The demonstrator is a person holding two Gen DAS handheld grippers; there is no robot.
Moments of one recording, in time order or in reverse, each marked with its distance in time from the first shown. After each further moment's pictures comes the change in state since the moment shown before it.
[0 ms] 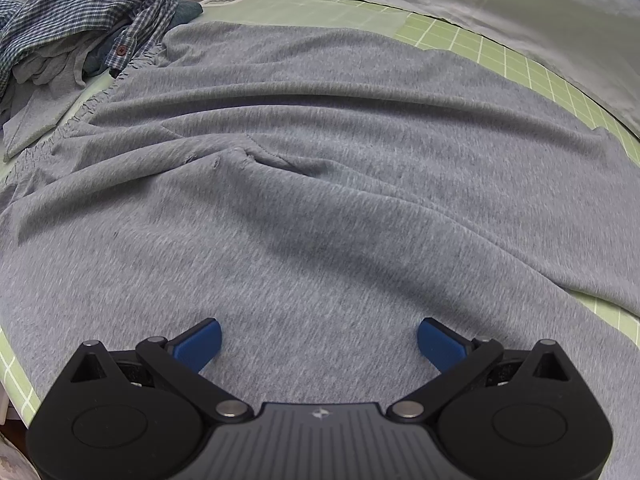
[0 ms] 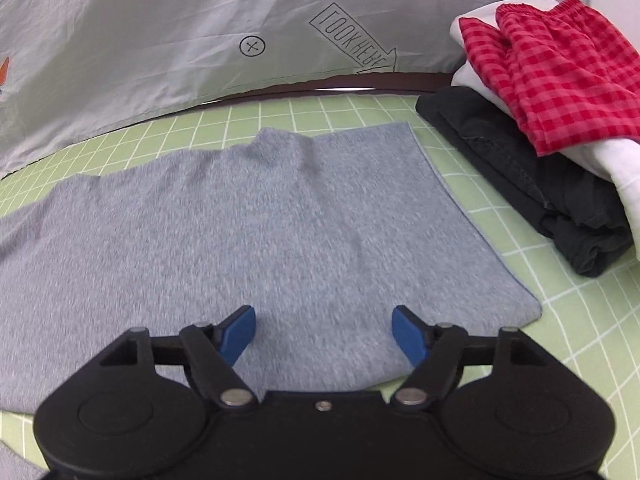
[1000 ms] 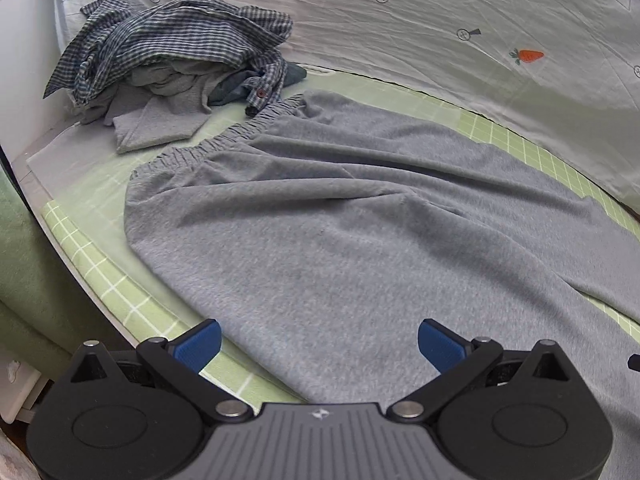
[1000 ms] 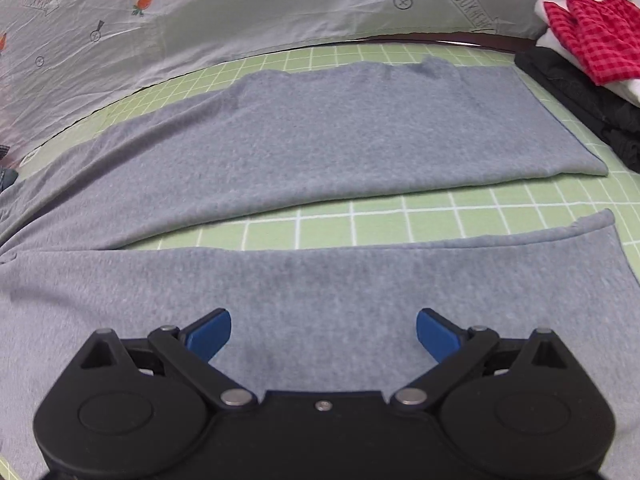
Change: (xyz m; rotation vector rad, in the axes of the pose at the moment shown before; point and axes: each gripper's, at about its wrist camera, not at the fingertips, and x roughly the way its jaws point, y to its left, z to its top) left arm -0.096 0.155 -0.066 -0.103 -0.220 -0.033; right arm -0.108 0.116 -0.114 -0.074 0.090 0.212
